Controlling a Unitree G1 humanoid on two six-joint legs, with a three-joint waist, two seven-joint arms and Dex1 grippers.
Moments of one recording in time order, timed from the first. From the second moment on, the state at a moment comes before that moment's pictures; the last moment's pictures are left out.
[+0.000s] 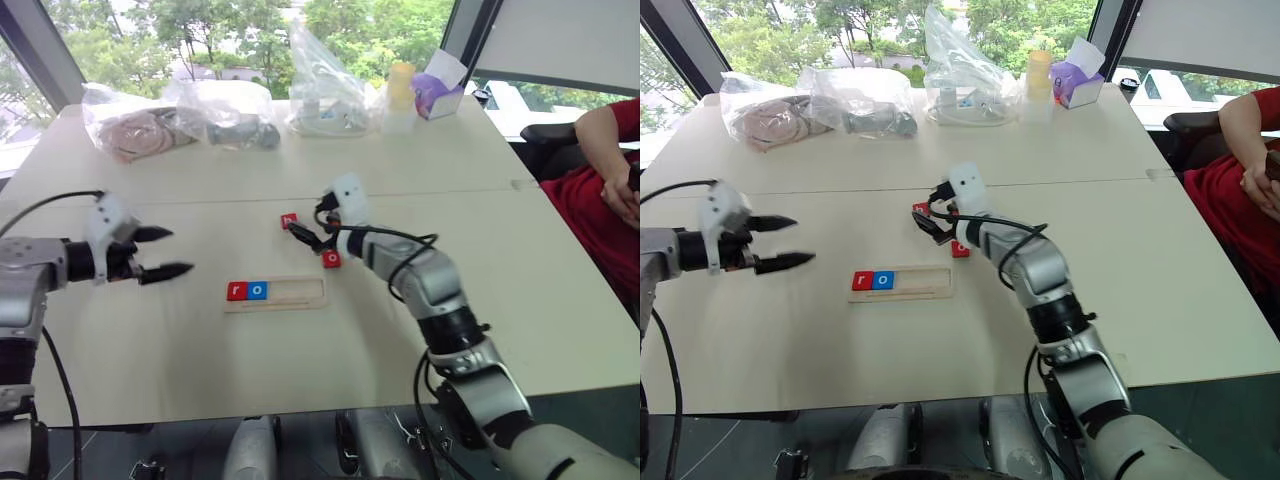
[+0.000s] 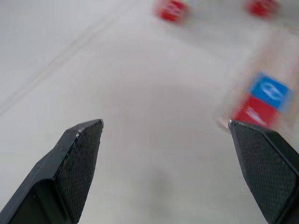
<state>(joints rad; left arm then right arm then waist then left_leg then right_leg) -0.41 0.89 0.26 0.22 -0.34 0.44 -1.12 -0.76 -0.06 0.20 0.23 0.26 0.70 0.27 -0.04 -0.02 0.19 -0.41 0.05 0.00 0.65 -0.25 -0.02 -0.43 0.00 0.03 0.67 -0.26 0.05</state>
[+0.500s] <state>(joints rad) -0.21 0.77 0.44 -0.27 -0.58 0.71 -0.79 -1.07 0.19 0.13 0.92 0.11 0.42 0.09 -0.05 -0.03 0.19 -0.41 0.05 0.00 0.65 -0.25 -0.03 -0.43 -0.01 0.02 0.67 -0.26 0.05</state>
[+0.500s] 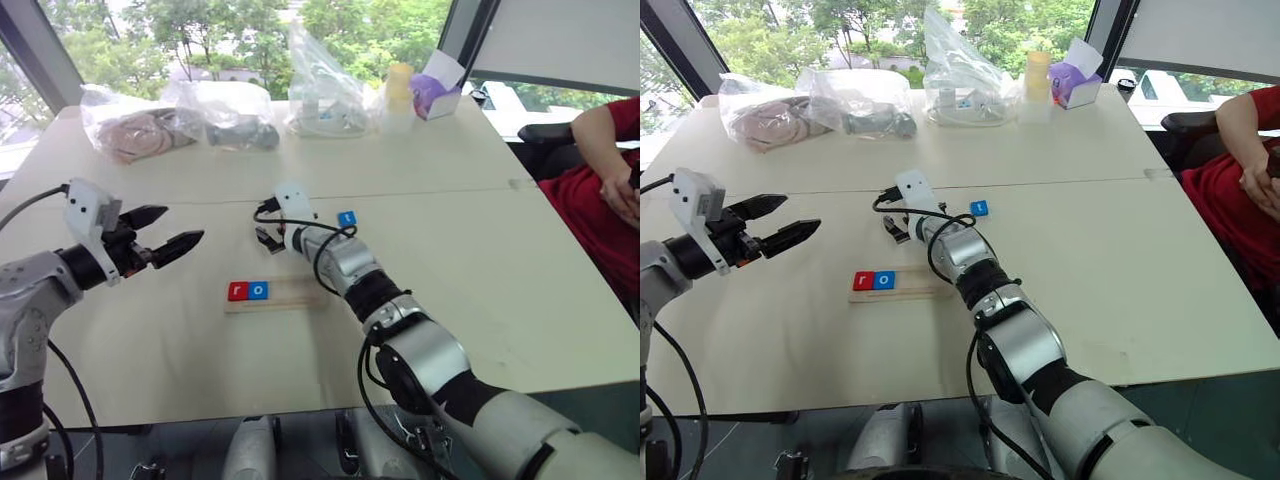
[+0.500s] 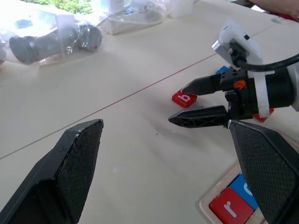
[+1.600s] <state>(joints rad) -0.16 0.76 0.37 -0.30 -0.60 0.66 -0.73 -1.12 0.21 0.05 1.12 0.02 0.27 -0.05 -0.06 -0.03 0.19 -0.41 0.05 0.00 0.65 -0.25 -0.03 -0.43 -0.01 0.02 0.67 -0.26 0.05</state>
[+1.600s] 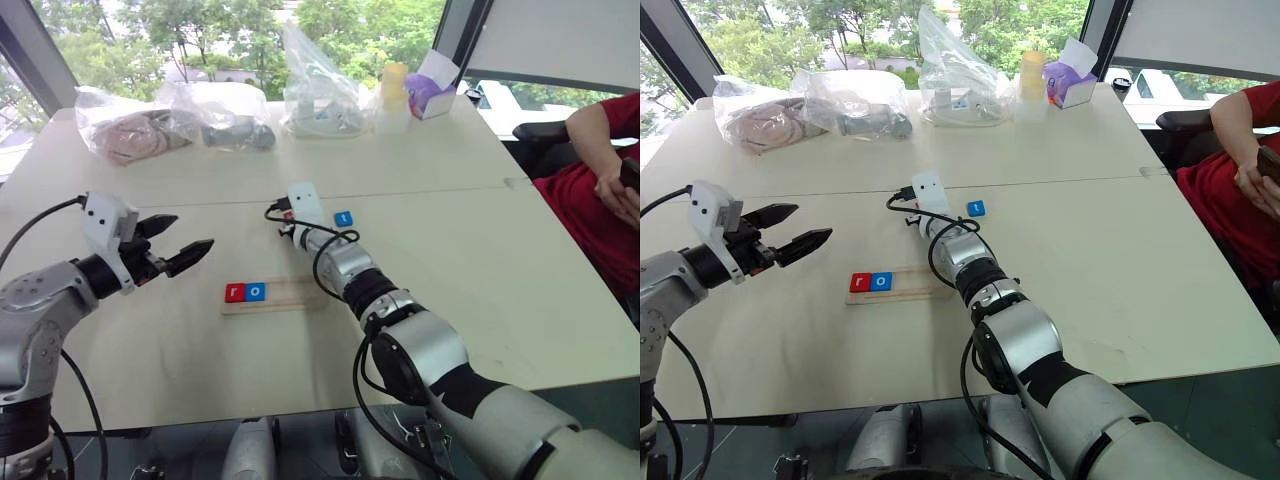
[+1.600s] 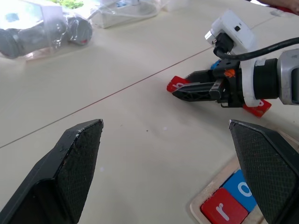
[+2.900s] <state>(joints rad) -0.29 0.76 0.07 -0.39 -0.65 0.73 -0.86 -0.25 -0.19 -0.04 -0.66 0.10 1.28 0.15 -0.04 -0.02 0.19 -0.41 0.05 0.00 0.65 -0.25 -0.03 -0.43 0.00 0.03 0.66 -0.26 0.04</state>
